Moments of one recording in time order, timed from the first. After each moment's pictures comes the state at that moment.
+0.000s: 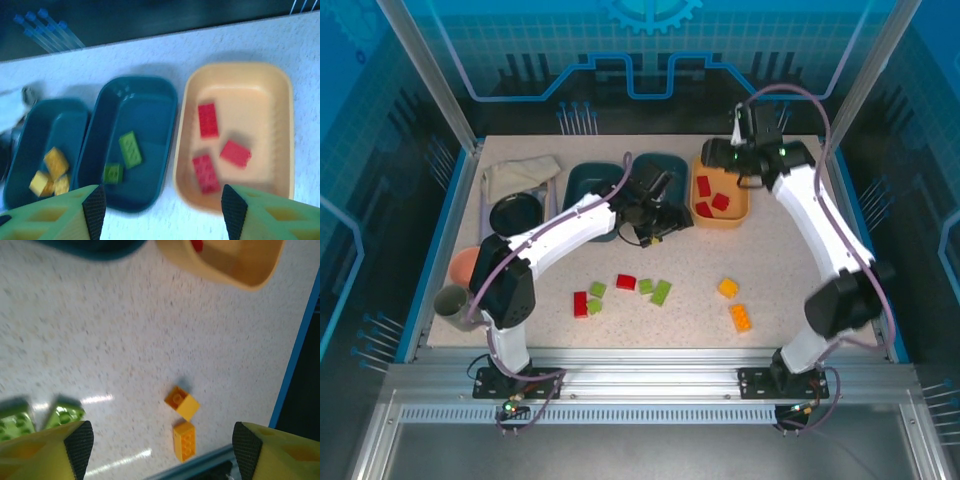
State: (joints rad) left arm -0.71 1.88 1.66 -0.81 0.26 -1.06; right arm 0.31 1.57 1.64 -0.83 0.00 0.39
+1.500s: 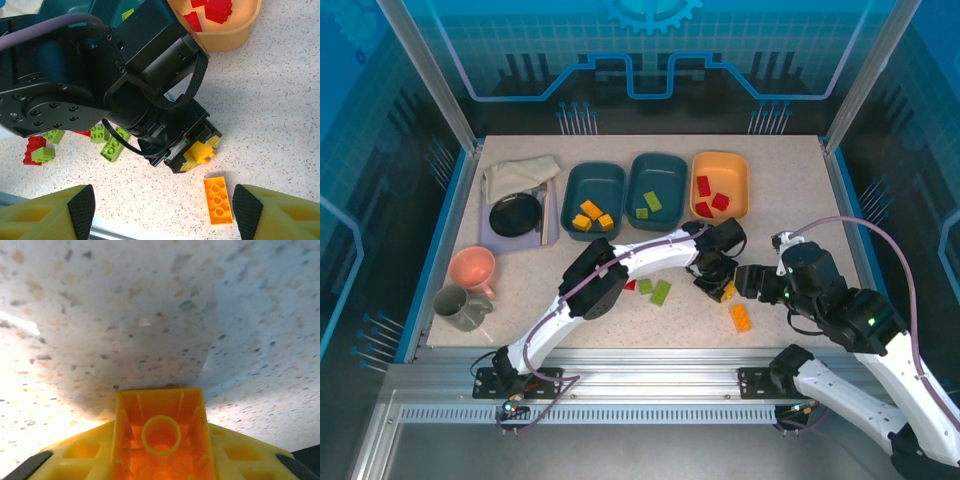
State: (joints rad) left arm -0.96 2.44 2.03 -0.82 0.39 -1.89; right arm 0.62 0.64 1.02 -1.16 0.15 0.59
